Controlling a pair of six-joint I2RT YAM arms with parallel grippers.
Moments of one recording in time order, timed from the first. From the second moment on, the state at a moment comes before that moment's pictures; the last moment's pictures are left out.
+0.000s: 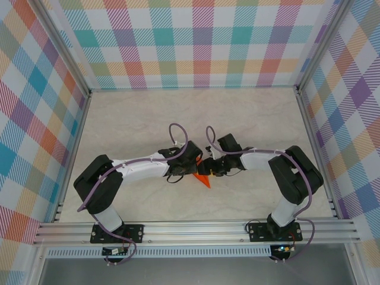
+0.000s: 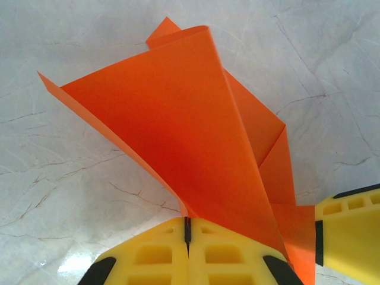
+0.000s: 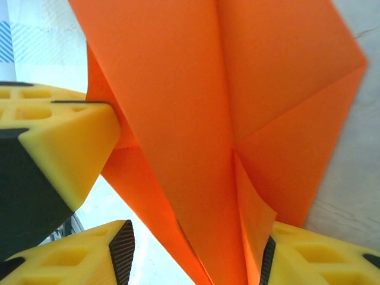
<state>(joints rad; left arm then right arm) -0.88 1.68 1.02 -0.44 -0.20 -0.89 0.58 1.70 0.78 -0.13 -0.71 0.47</state>
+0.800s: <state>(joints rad) -0.87 1.68 1.02 -0.44 -0.20 -0.89 0.63 1.73 0.87 -0.24 -0.57 0.35</state>
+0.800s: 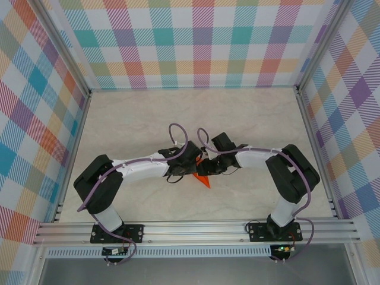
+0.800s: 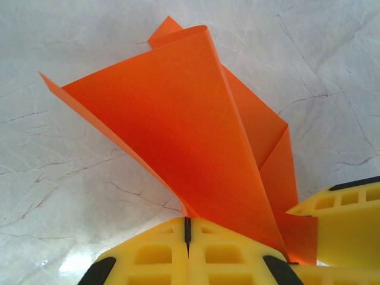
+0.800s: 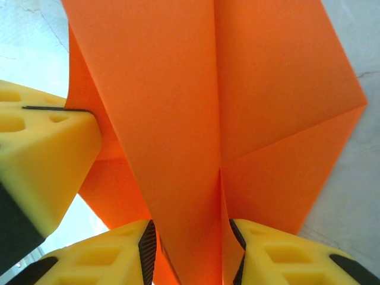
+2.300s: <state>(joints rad) -0.84 1.26 0.77 -0.46 -0.30 -0.92 0.69 1.90 1.24 -0.70 0.02 0.57</state>
